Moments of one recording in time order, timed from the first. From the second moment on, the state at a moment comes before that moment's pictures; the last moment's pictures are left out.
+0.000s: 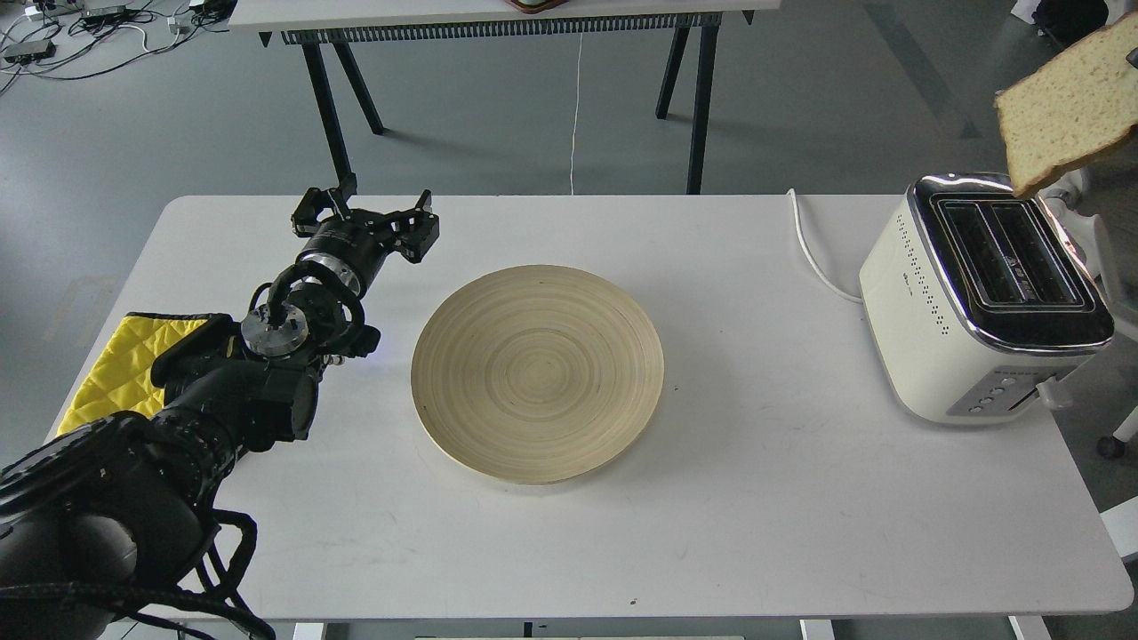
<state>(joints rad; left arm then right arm) -0.89 -0.01 -0.64 -0.16 -1.03 -0.49 0.15 1.38 -1.21 -0.44 1.34 -0.74 -0.44 0.33</state>
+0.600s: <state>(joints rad) -0.89 -0.01 -0.64 -0.16 -1.03 -0.49 0.15 1.28 -1.17 -0.45 1.35 -0.78 -0.44 0.33</state>
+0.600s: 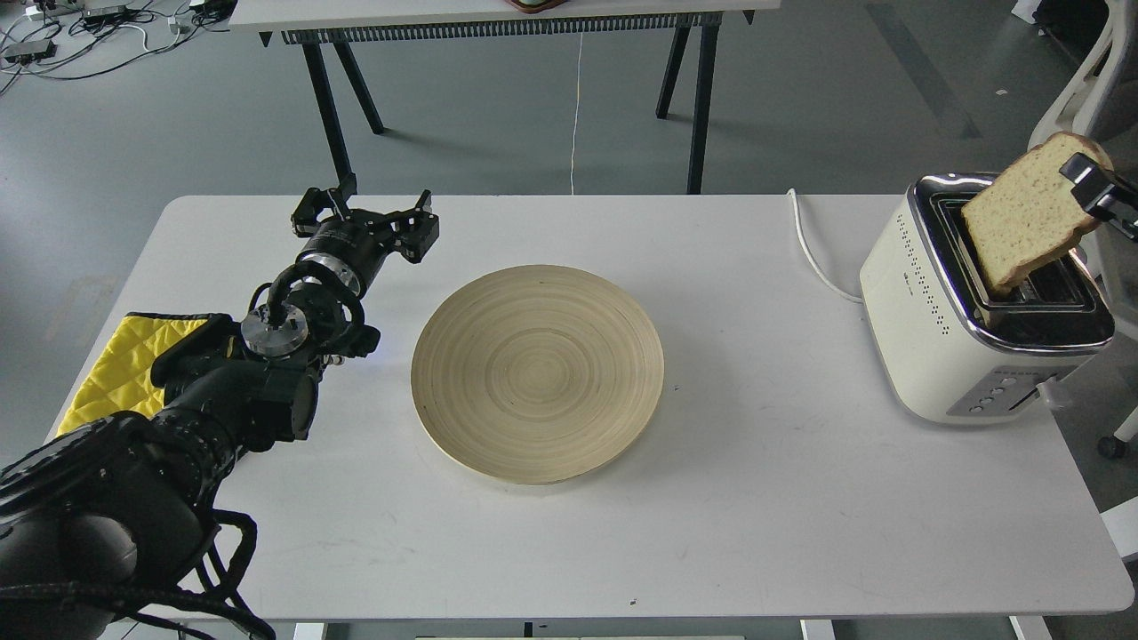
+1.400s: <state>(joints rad) -0.89 -0.01 -0.64 -0.16 -1.03 -0.49 0.15 1.25 -1.13 -0.44 1.35 -0.77 -0.44 0.32</state>
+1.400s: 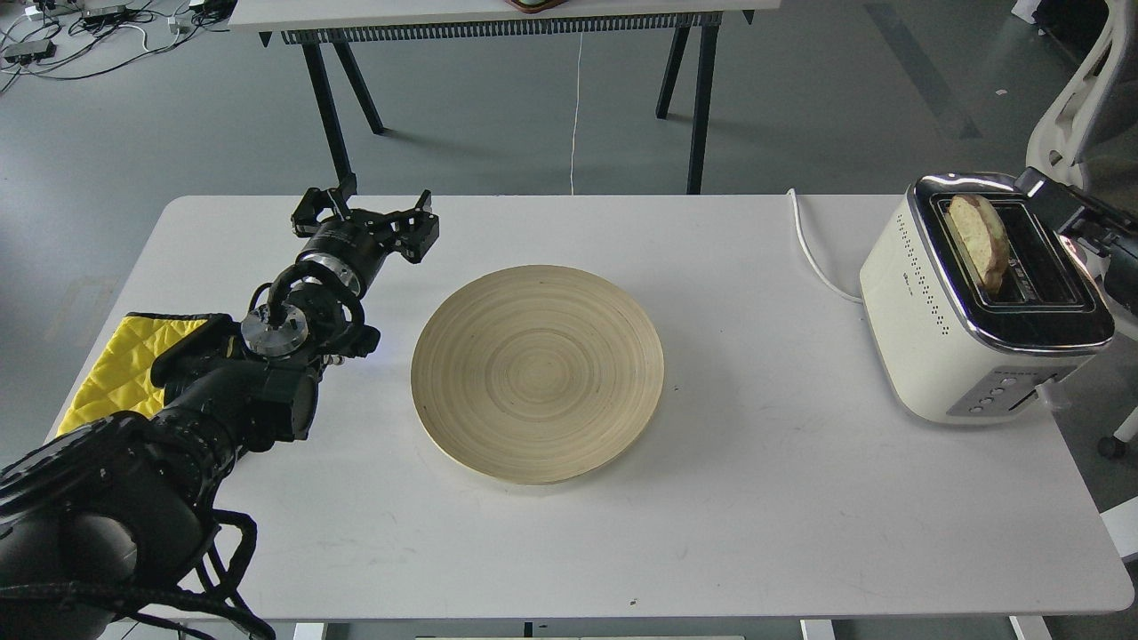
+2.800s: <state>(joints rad) -0.89 -0.01 -0.64 -0.16 -1.03 -0.49 0.15 0.87 -0.38 0.18 0.83 0.24 0.49 0.49</state>
